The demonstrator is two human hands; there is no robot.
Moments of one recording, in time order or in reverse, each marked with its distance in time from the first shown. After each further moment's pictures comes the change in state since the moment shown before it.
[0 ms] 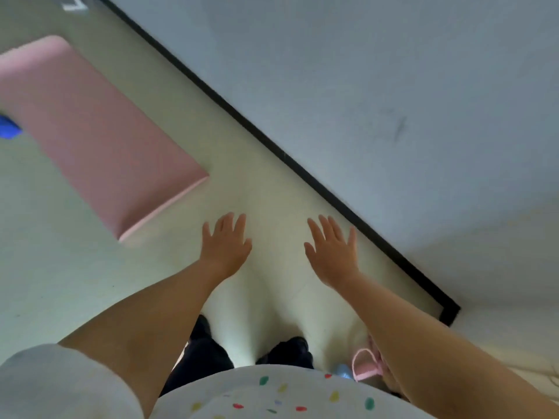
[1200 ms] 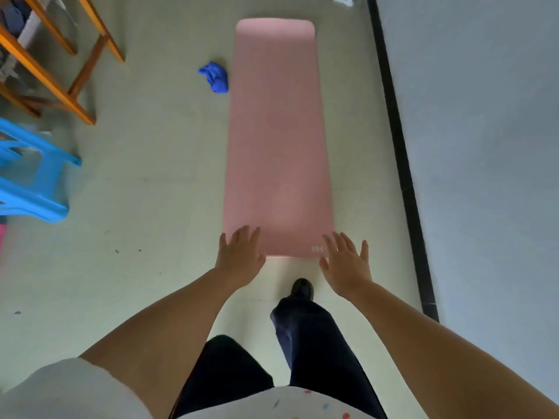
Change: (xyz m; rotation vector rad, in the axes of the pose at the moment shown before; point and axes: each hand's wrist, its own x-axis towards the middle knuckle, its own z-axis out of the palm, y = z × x) left_hand 0.212 -0.471 -0.071 -0.332 -0.014 -0.610; right_hand 0.465 -0.457 -0.077 -0.349 -0.200 -0.672
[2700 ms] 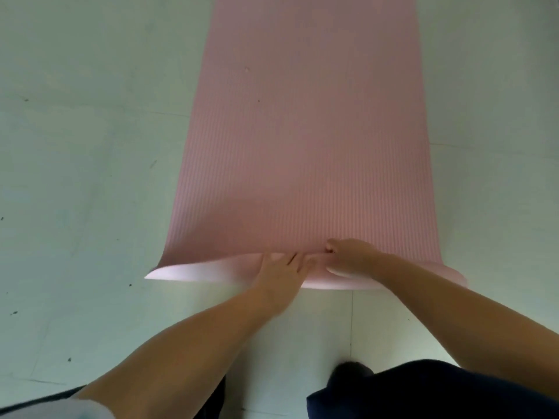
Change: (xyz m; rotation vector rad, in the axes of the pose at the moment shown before) left_hand 0.453 -0.030 0.496 0.163 -0.205 0.284; right_hand 0.527 0.055 0.439 0.068 -0.401 -0.236
